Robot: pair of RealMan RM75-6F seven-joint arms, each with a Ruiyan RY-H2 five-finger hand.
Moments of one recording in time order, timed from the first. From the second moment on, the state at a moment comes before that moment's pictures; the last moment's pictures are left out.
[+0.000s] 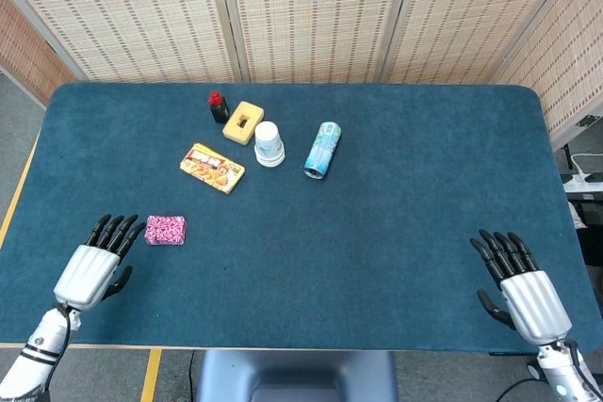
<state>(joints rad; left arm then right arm) -0.30 -1.22 -0.04 -1.52 1.60 1.26 0.20 0.08 -1.14 -0.04 -1.57 -1.73 1.54 -0.09</state>
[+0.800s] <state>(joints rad) -0.53 -1.38 -0.13 -1.59 1.16 0.96 0.57 0.08 -1.14 -0.08 -1.58 -1.78 1.51 -0.09</state>
